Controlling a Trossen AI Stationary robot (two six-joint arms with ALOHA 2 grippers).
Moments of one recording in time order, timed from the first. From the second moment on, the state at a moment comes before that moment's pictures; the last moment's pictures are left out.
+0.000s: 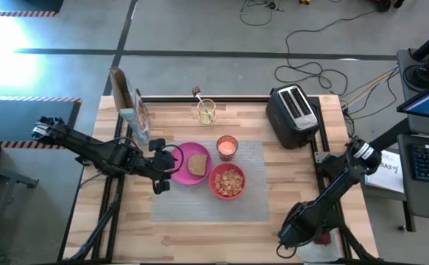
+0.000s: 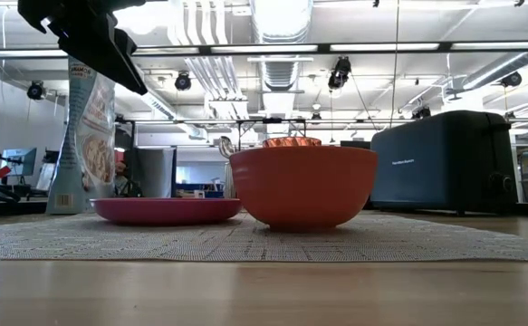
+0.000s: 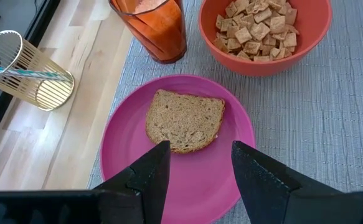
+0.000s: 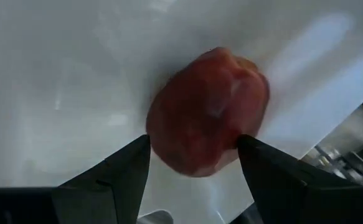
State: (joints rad) left arm -0.33 1.11 0.84 -0.66 -0.46 -0.29; right arm 0.84 1.75 1.07 -1.03 -0.68 2.04
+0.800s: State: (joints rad) left arm -0.33 1.11 0.84 -0.60 -0.46 -0.23; right arm 0.87 1.75 1.00 -0.95 -0.73 2.02
